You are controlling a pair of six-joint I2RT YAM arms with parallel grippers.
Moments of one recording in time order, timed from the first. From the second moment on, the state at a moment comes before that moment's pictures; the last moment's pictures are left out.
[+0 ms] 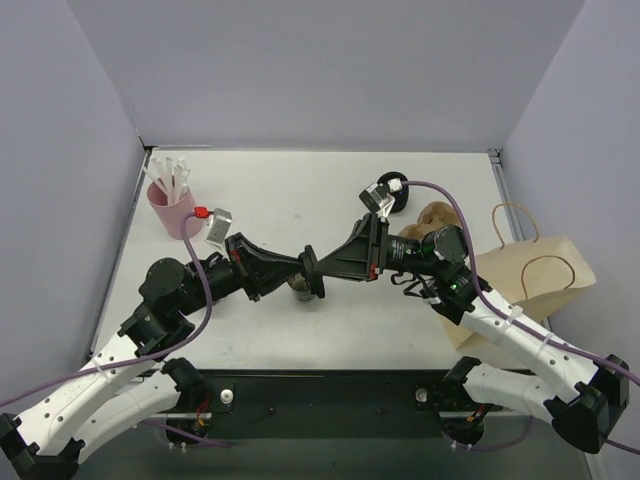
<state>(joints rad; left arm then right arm) -0.76 0.68 0.73 0.17 0.35 -0.71 0.76 1.01 0.82 0.55 -0.73 1.45</state>
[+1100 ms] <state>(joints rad) -0.73 1.34 1.24 -0.92 -0.15 -0.59 0.74 0.84 1.15 -0.83 -0.05 0.55</state>
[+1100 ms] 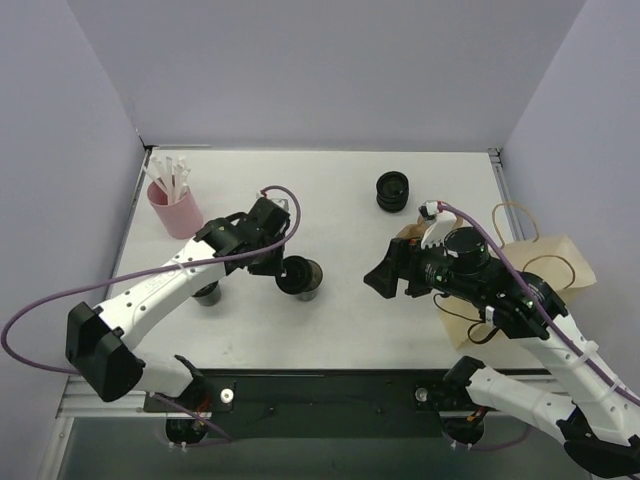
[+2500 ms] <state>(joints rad) -0.72 1.66 1.43 -0.99 -0.14 -0.59 0.75 0.87 1.12 -0.84 -0.02 0.46</state>
